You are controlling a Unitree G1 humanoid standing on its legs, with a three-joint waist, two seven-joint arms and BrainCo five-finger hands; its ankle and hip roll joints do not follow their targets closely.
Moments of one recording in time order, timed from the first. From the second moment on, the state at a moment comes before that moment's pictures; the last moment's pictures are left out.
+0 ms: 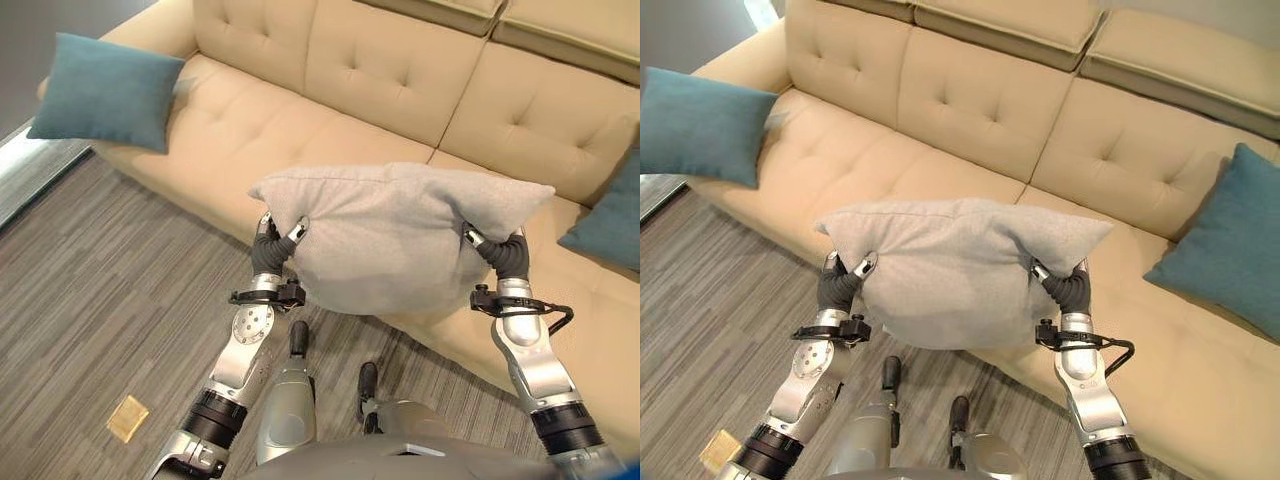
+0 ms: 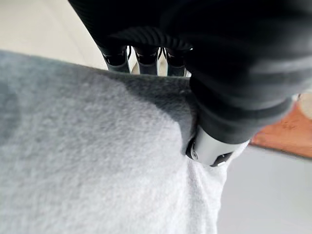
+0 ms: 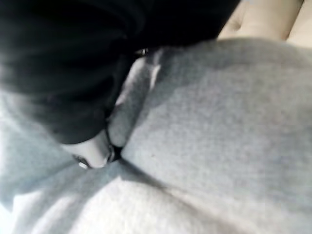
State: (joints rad) left arm -0.03 0.30 -0.32 0.02 -0.49 -0.26 0.30; right arm 0.04 -0.33 0.13 0.01 0.06 -0.23 -0.36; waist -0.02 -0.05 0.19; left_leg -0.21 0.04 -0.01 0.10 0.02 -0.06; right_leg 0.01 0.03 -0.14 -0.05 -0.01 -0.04
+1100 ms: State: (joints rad) left arm 0.02 0.36 -0.29 -0.03 -0.49 -0.26 0.28; right arm 0.08 -0.29 0.13 -0.04 0.07 -0.22 -0.30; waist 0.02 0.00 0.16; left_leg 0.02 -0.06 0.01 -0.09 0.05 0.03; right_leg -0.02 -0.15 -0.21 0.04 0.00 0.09
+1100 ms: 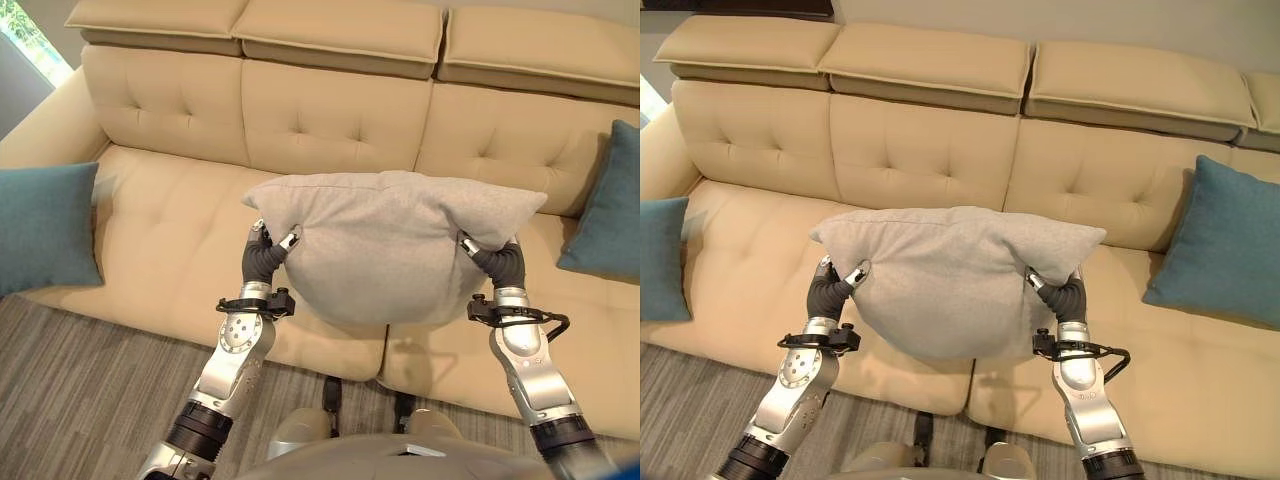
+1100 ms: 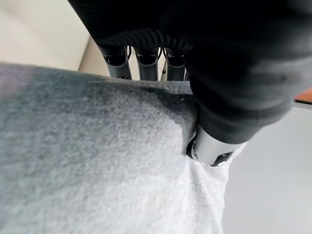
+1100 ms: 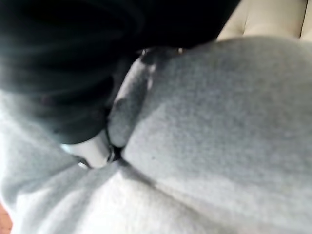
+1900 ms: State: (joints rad) left arm -1.05 0.45 -0.45 0.66 -0.47 -0.25 0.49; right arm -0.94 -0.50 0.33 0.55 0.03 -0.14 -0.56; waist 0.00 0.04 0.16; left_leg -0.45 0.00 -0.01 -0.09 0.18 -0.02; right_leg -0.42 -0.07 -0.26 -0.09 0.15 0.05
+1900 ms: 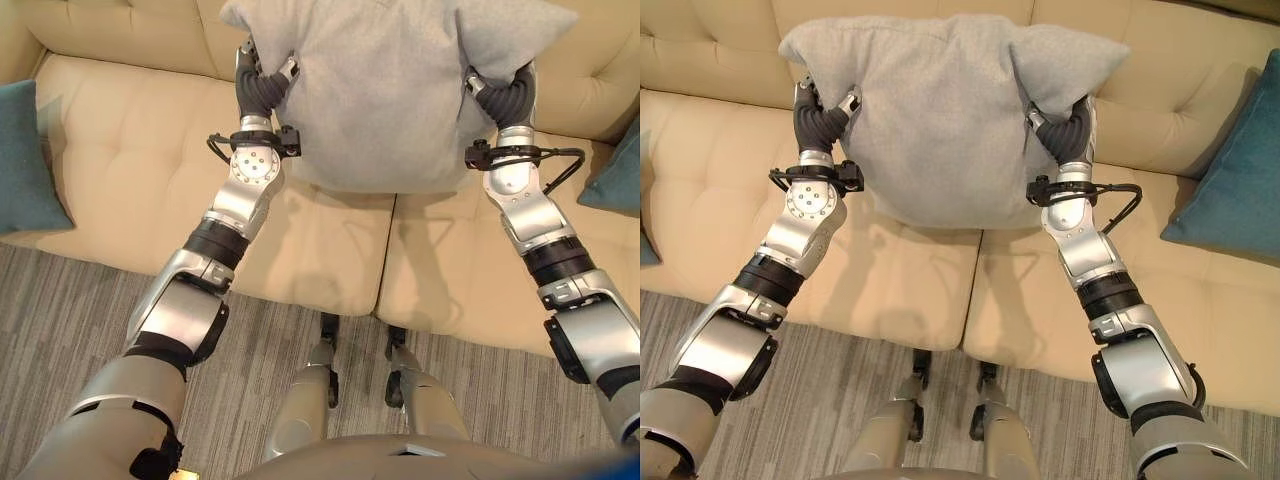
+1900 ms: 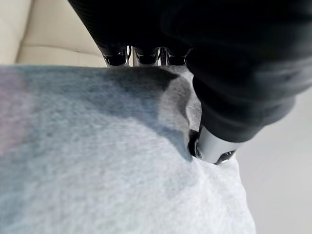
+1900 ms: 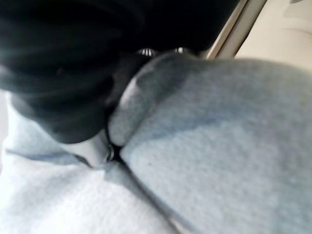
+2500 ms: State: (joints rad) left arm -1.19 0.50 -0.54 0.79 -0.53 -0.29 0.48; right arm -1.05 -0.51 0.44 0.63 0.13 -0.15 -0.63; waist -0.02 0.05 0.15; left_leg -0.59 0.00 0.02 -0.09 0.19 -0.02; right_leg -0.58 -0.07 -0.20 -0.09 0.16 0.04
